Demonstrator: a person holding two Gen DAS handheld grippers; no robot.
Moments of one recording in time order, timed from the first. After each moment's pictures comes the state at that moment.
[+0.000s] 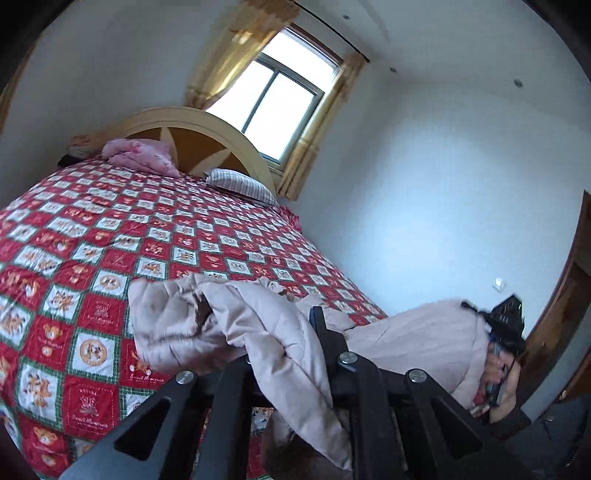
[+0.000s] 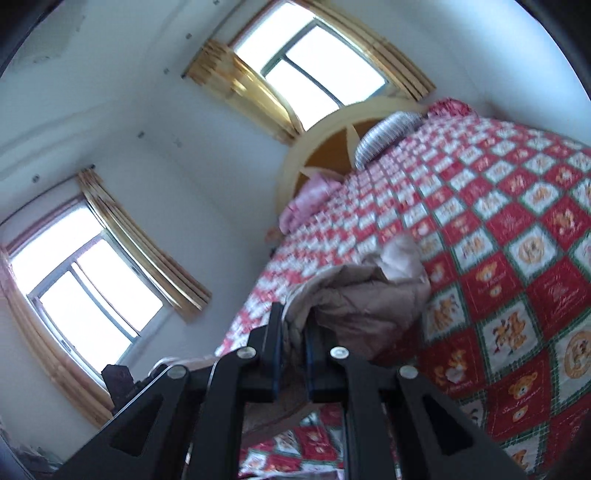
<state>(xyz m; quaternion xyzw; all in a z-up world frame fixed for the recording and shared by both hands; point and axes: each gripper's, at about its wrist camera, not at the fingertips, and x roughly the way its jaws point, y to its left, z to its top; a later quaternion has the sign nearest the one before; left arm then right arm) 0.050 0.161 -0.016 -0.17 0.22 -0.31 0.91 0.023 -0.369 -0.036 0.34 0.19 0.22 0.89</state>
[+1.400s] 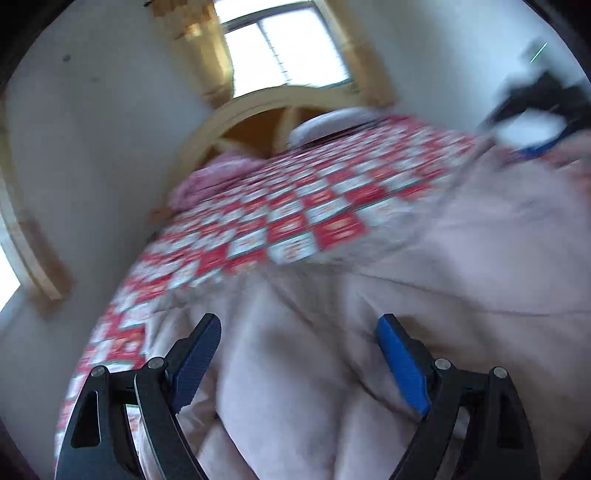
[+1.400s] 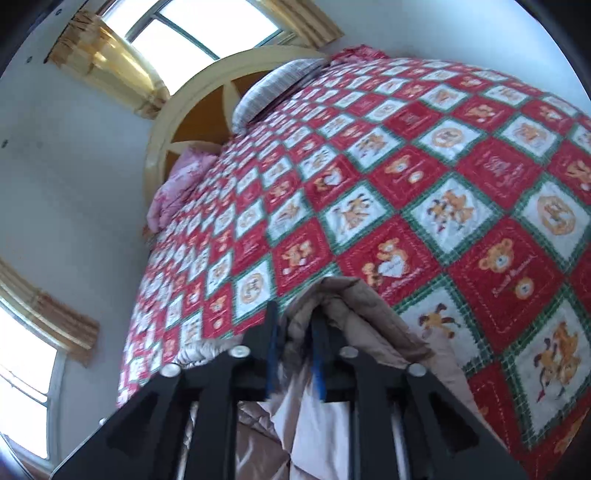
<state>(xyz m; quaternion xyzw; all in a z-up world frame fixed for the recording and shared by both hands) 0.293 -0.005 -0.154 0.20 0.26 -0.01 0.94 0.399 -0.342 -0.142 0.34 0.35 0.02 0.87</state>
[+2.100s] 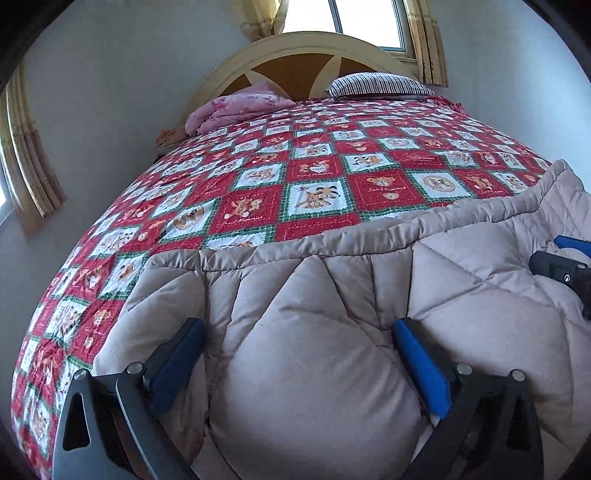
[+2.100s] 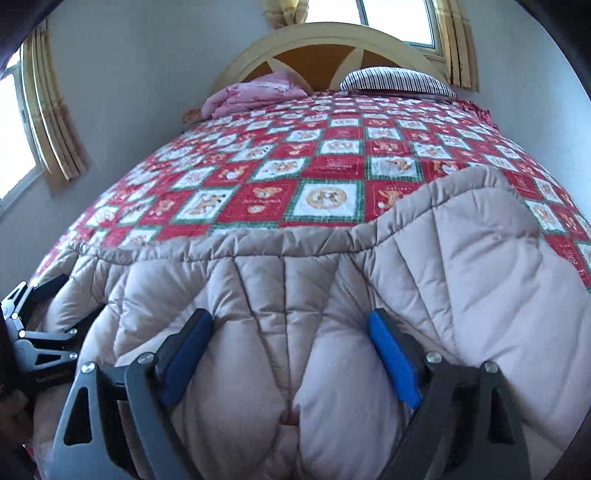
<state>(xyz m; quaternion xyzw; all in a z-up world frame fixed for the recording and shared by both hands) 0.376 0.026 -0.200 0.09 0.36 0.01 0.93 0.381 -0.201 -0.185 0.04 0.39 0.12 0.91</state>
